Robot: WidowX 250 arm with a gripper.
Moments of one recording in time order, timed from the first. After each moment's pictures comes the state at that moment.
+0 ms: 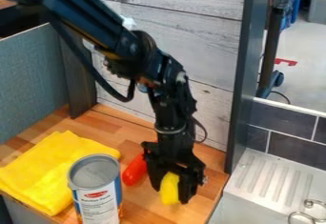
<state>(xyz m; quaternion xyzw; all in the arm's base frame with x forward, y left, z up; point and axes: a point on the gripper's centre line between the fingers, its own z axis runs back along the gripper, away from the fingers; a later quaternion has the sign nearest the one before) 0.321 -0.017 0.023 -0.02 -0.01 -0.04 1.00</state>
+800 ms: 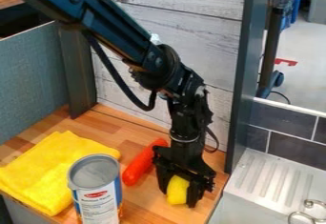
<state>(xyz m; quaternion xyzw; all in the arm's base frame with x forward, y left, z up) 0.341 -0.020 0.008 0.02 -0.01 -0.03 1.00</state>
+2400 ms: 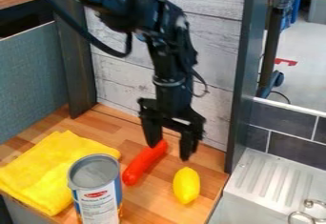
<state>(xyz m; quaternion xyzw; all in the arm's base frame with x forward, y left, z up) 0.334 0.003 0.094 0.01 -0.05 -0.01 1.00</state>
